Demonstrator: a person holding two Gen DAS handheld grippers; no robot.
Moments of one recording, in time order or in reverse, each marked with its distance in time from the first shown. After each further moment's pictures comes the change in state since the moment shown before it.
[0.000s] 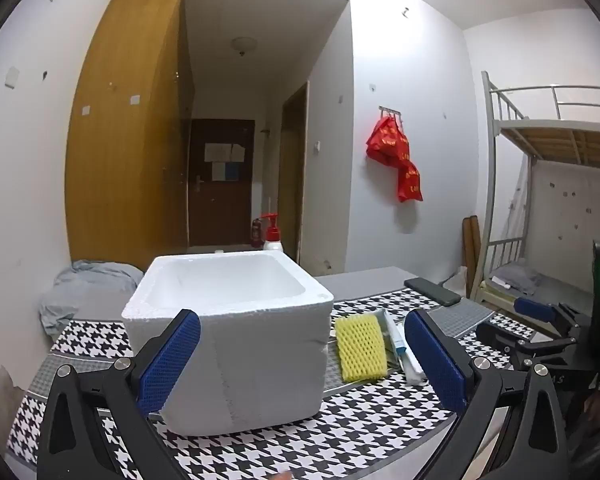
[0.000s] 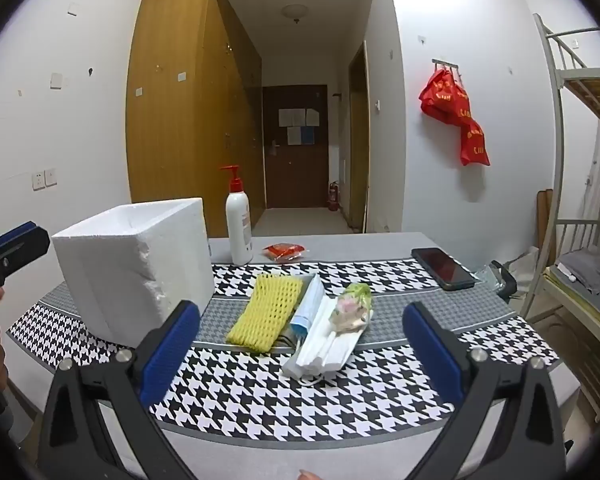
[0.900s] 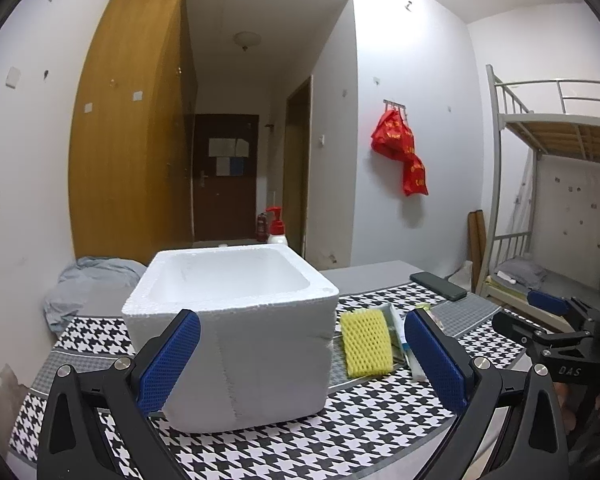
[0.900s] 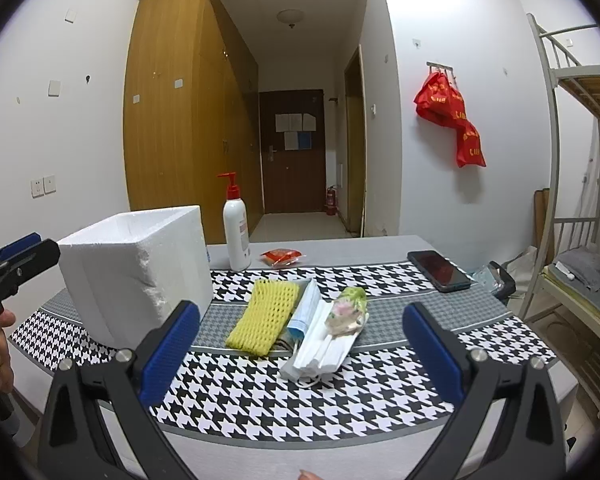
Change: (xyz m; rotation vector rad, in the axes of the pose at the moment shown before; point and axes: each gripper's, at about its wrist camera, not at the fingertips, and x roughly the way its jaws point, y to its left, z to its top) left arm 0.005 0.004 -0.001 -0.024 0.023 0.020; right arm -0.006 -0.005 0.003 0.012 -0.016 -0.005
